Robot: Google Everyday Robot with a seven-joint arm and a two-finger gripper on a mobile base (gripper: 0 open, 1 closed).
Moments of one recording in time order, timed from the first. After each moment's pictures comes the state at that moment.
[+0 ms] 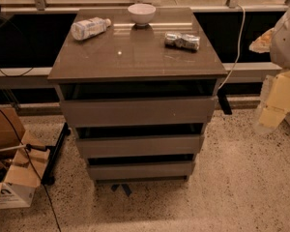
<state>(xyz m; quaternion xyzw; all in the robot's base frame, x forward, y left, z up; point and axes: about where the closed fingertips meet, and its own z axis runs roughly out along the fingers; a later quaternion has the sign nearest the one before) 0.438 -0.216 0.977 -0.60 0.78 -0.04 0.16</state>
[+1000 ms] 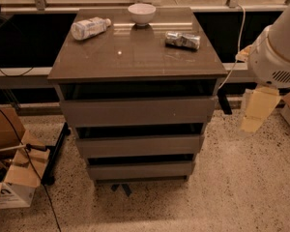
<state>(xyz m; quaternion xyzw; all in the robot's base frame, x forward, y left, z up) 0.468 -0.214 0.934 -0.61 0.77 -0.07 0.16</state>
